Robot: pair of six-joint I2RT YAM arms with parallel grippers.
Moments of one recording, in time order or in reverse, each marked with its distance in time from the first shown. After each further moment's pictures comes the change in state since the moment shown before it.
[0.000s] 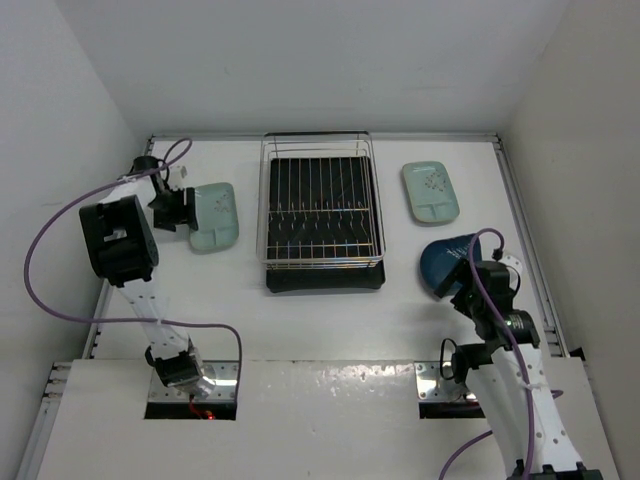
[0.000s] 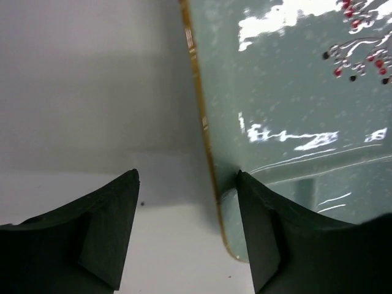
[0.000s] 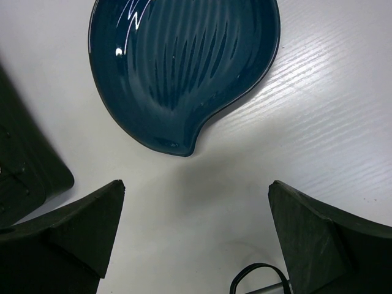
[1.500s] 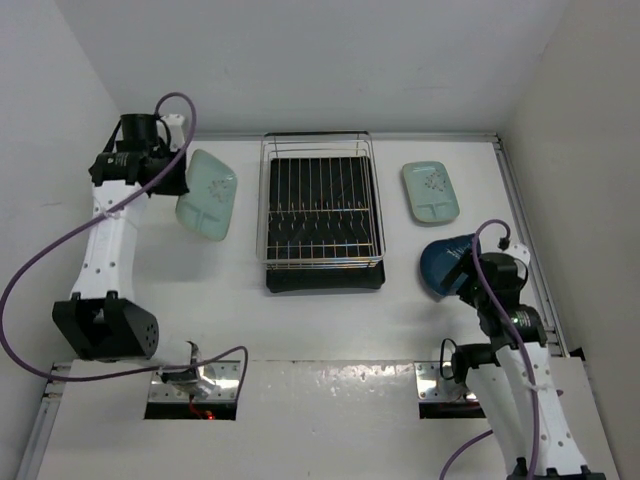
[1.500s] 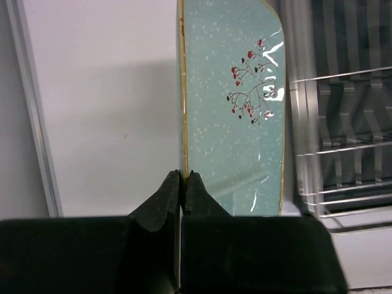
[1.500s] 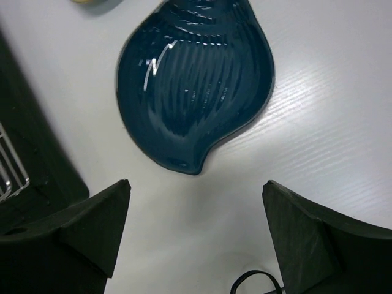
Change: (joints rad) left arm -0.206 -0.578 0.113 -0.313 -0.100 -0.099; right arm 0.000 0.023 0.087 0.008 0.047 -0.054
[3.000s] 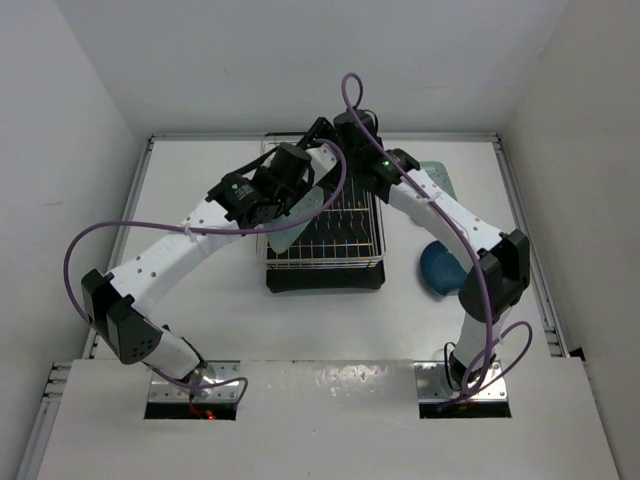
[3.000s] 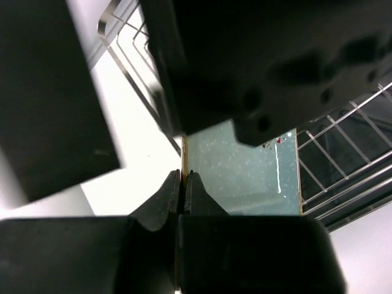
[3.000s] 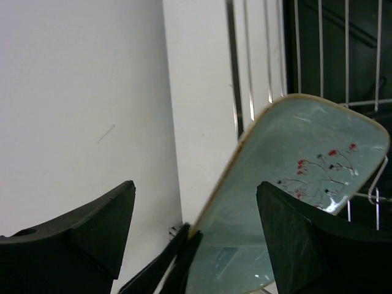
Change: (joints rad) left arm -0.830 0.045 -0.002 0.211 -0.516 0.194; right arm 0.584 1.309 1.263 0.327 -0.319 0.542
